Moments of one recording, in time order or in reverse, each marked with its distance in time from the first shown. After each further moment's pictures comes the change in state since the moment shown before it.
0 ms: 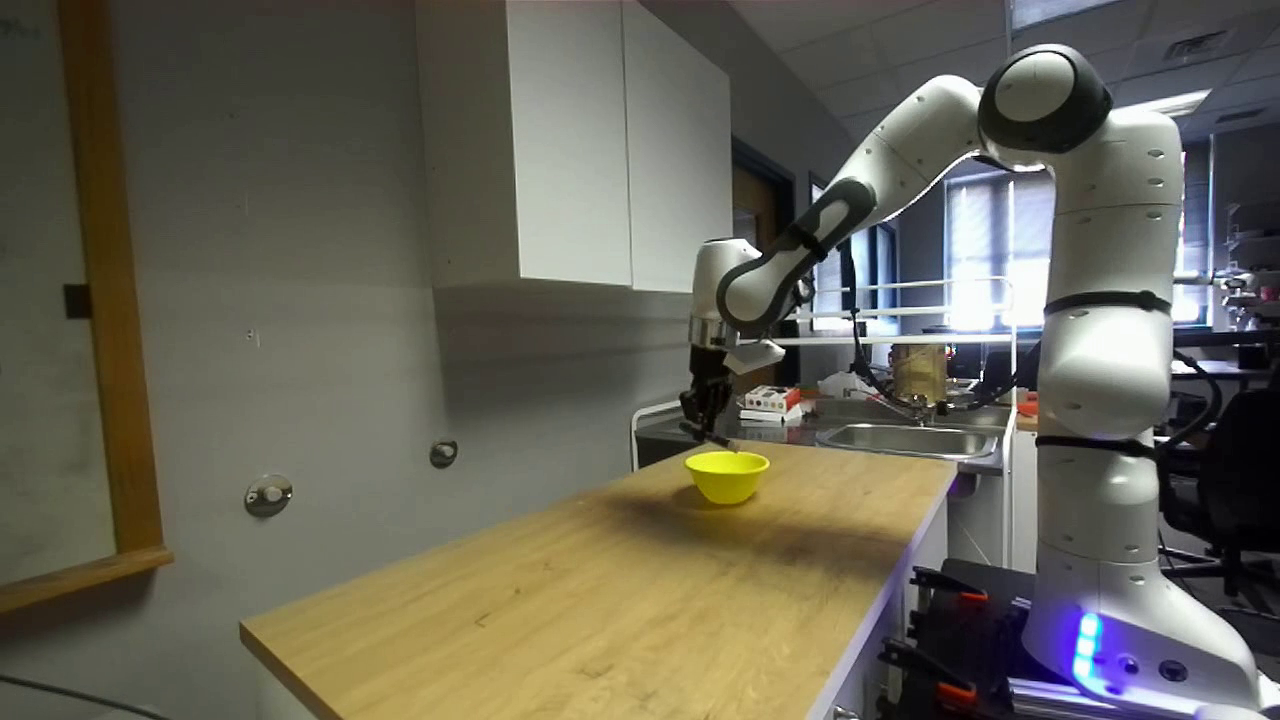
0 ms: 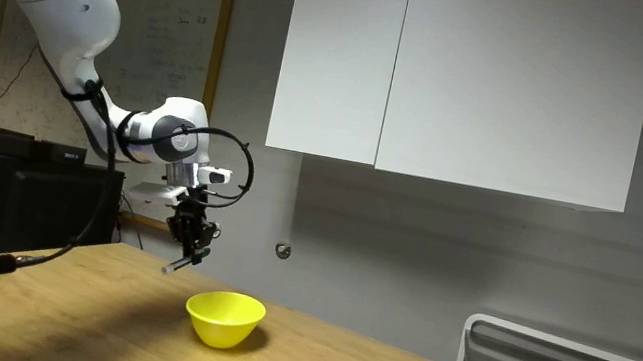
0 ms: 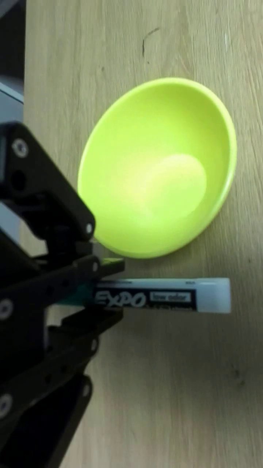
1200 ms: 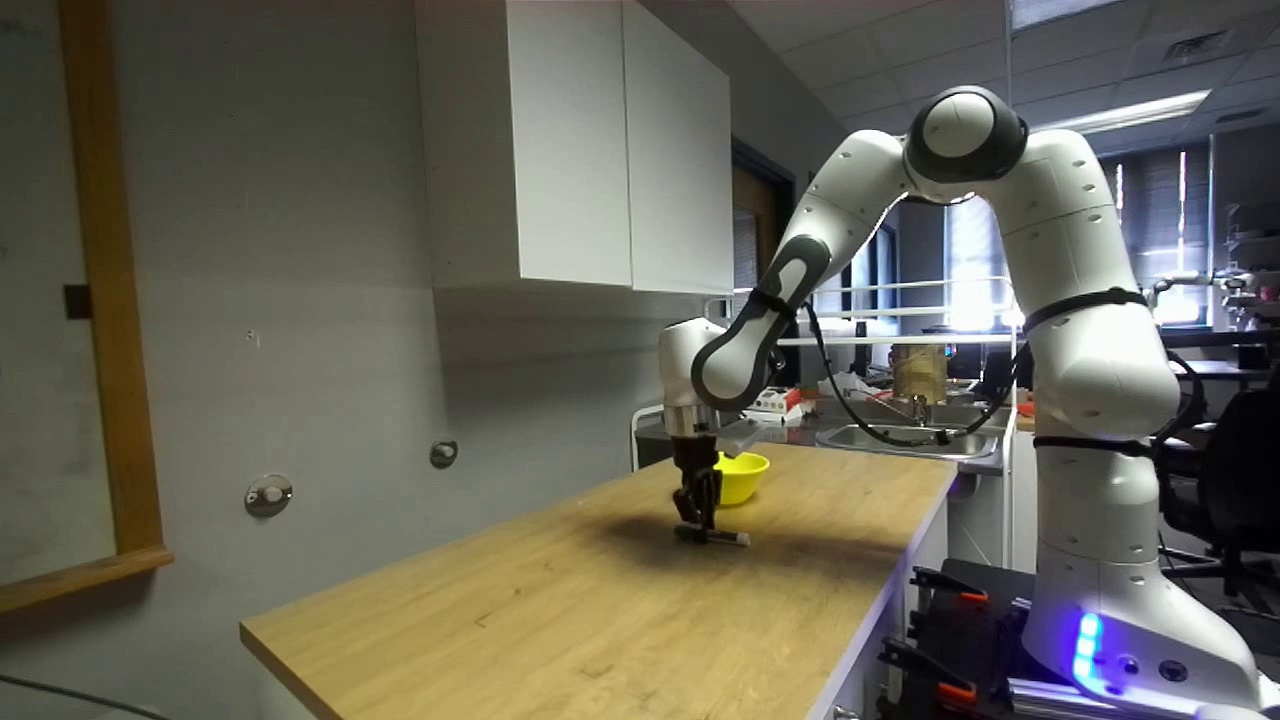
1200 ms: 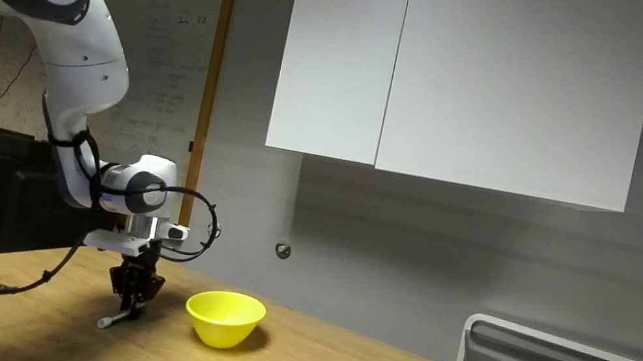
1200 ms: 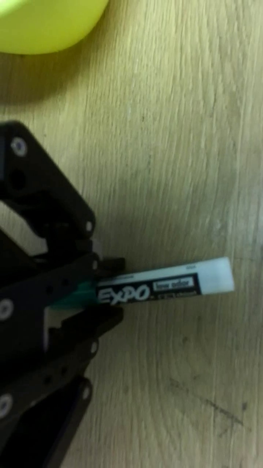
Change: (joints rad) arm 0.087 0.278 0.084 0.007 0.062 0.008 -0.061
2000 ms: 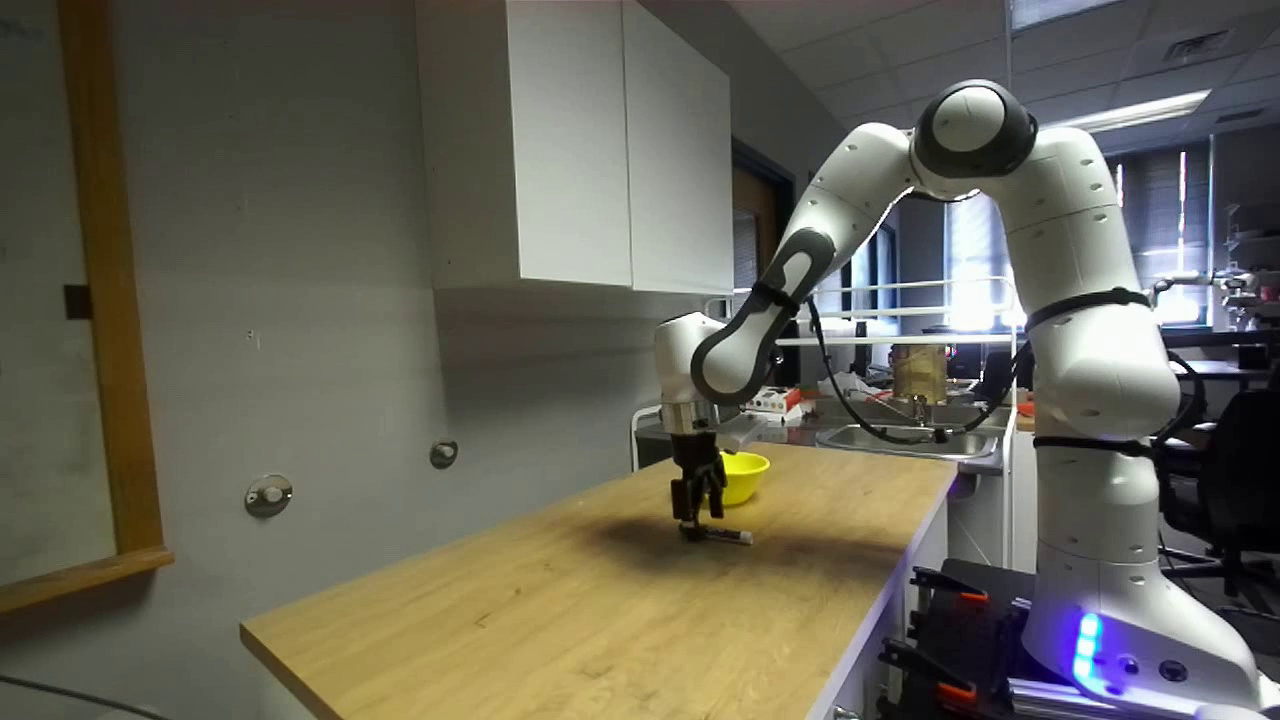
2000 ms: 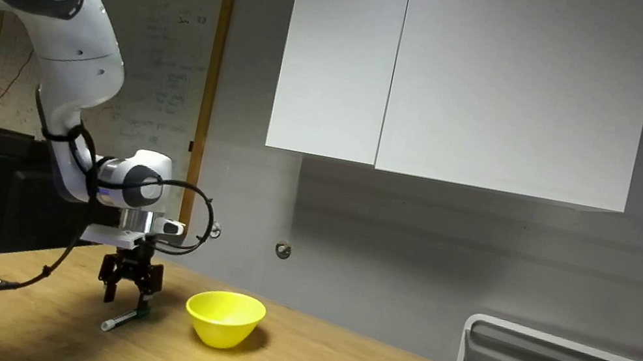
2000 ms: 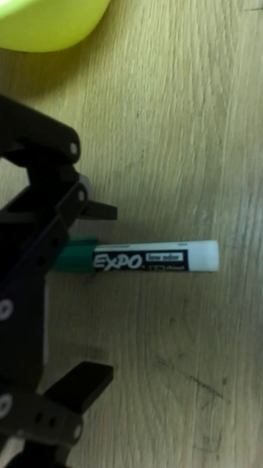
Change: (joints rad) arm 0.001 -0.023 0.026 0.001 -0.017 -0.052 0.021
